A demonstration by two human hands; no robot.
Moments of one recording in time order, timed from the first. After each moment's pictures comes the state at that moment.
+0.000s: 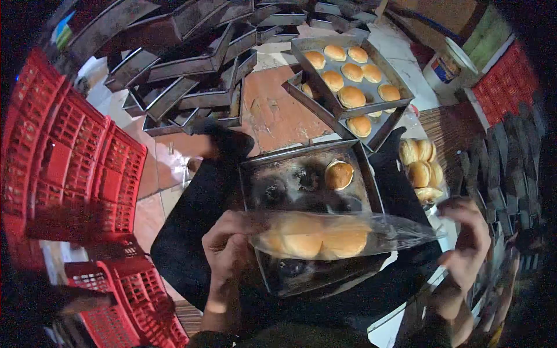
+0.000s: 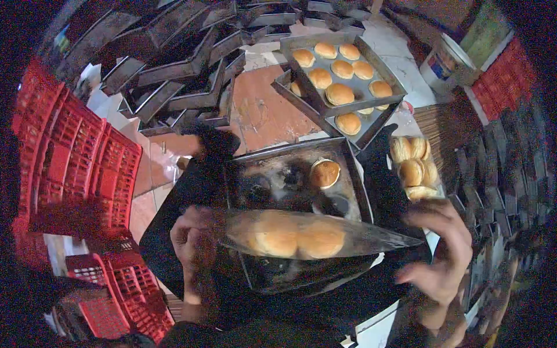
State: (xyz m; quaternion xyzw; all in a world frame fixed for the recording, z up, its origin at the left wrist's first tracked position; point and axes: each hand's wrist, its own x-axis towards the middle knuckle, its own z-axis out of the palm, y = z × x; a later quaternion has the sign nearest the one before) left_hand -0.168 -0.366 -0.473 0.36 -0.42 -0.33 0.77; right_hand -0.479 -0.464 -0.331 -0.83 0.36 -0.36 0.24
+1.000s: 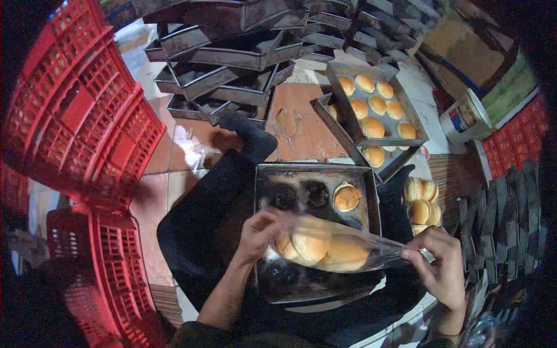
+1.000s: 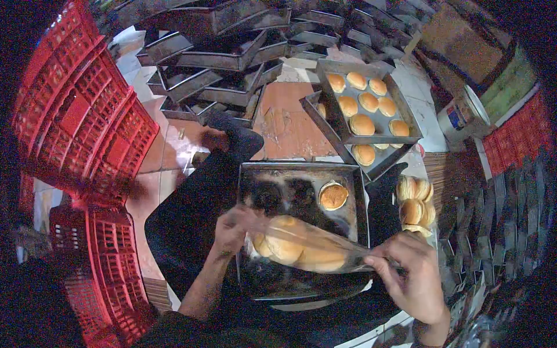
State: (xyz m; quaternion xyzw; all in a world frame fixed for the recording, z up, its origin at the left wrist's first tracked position) left_hand -0.176 -0.371 -0.586 0.33 -0.32 -0.50 0.73; right_hand -0.426 -0.459 -0.314 -0.91 0.35 -0.12 0.17
